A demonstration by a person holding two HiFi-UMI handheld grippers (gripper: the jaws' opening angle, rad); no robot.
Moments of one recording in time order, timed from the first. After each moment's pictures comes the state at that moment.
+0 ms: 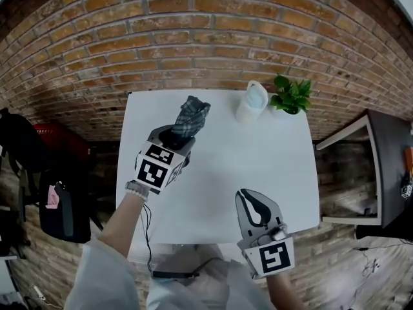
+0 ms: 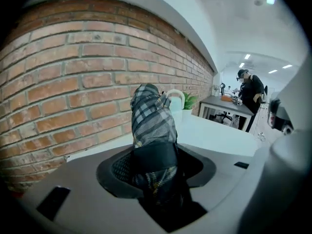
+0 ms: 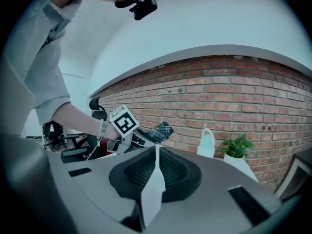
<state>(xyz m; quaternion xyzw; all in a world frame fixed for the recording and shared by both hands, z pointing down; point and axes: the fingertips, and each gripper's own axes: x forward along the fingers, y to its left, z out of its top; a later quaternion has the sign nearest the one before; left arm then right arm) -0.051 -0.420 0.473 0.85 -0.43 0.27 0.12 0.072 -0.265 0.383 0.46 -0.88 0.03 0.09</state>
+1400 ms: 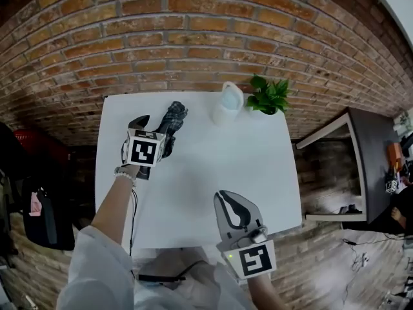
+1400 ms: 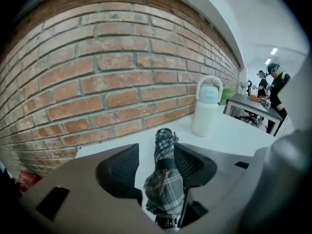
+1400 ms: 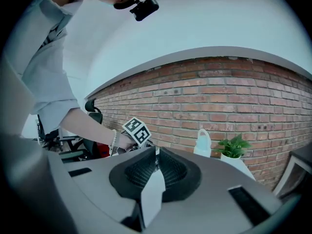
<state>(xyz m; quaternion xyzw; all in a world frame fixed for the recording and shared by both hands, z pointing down) -0.074 -0.491 0.517 0.78 -0.54 0.28 0.14 0.082 -0.268 0.385 0.48 -0.87 0.03 0.09</state>
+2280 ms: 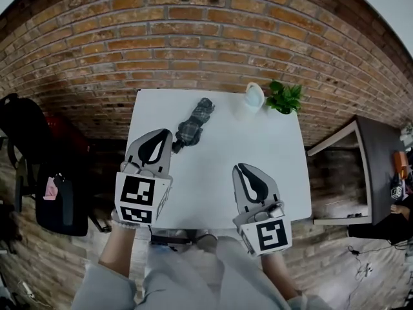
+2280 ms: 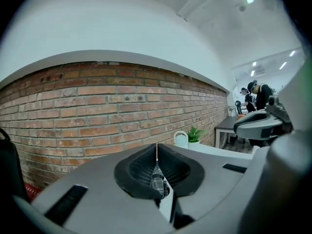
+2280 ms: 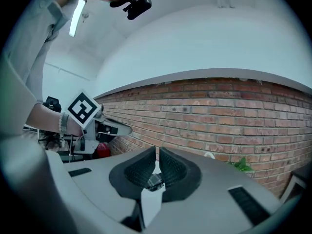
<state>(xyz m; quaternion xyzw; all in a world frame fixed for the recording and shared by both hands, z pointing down) -0.108 -0.299 0.316 0.82 -0.56 0.12 0.01 0.042 -0.237 0.319 0.47 -0.88 -0.03 0.08</state>
